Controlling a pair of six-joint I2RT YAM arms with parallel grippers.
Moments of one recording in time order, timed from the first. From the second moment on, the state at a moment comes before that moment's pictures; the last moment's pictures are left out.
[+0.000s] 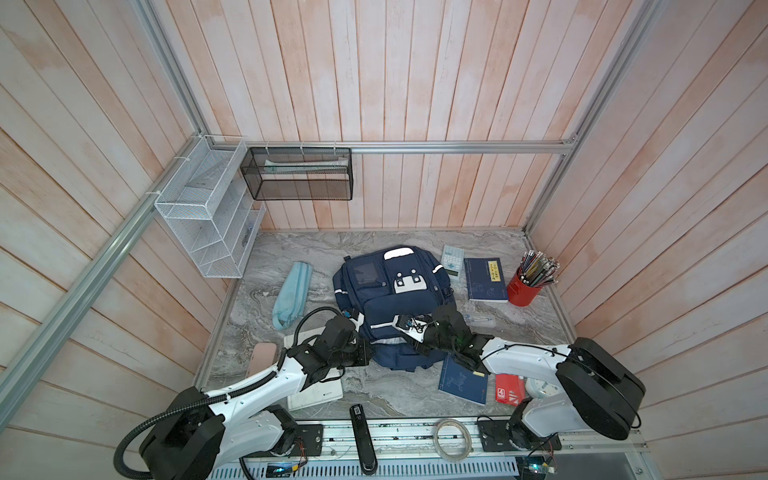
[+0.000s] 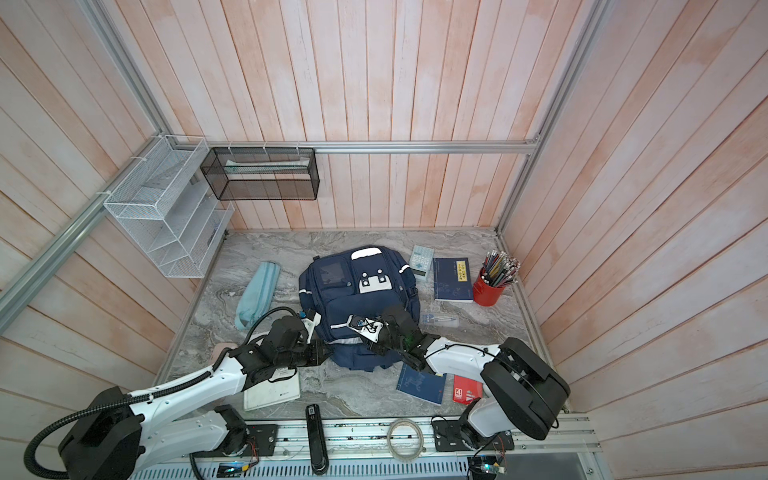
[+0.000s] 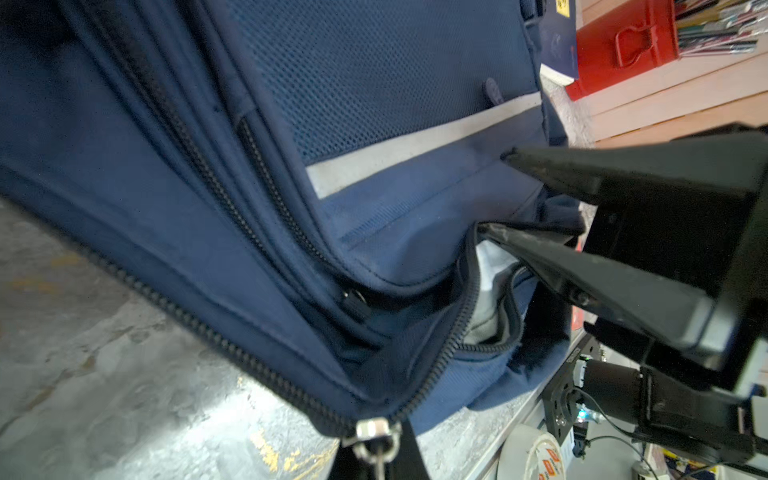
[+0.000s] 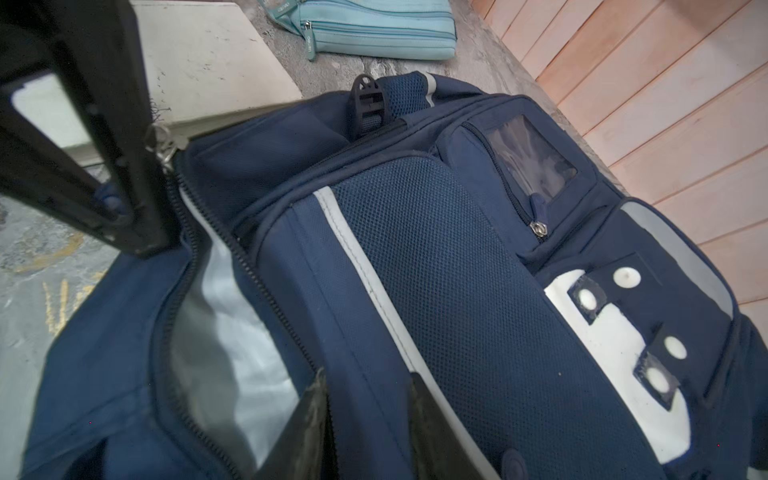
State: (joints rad) left arm -0.73 1.13 0.49 -0.13 0.25 -0.74; right arm 0.81 1.44 0.56 0.33 -0.18 -0.47
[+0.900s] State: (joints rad) left arm -0.68 1.17 0.56 -0.14 0.29 -0.68; right arm 0.89 1.49 0.70 0.18 -0.38 -0.39
